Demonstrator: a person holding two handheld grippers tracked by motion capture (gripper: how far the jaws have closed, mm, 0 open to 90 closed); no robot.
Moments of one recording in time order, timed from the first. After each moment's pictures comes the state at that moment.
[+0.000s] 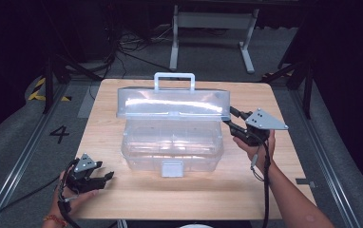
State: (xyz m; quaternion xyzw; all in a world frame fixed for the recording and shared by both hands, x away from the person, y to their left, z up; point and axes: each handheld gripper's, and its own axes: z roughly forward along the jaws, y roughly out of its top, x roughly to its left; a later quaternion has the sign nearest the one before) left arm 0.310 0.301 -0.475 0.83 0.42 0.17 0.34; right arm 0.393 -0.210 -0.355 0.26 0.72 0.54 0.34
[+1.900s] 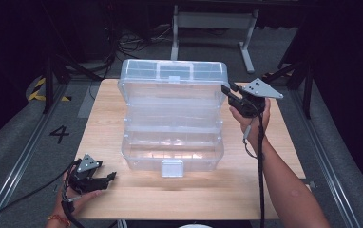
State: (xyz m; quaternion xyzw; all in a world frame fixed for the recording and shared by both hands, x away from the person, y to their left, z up) left arm 0.313 0.296 -0.481 0.82 0.43 0.17 0.34; right arm 0.453 -0.199 -0.317 0.32 0.69 0.54 0.36
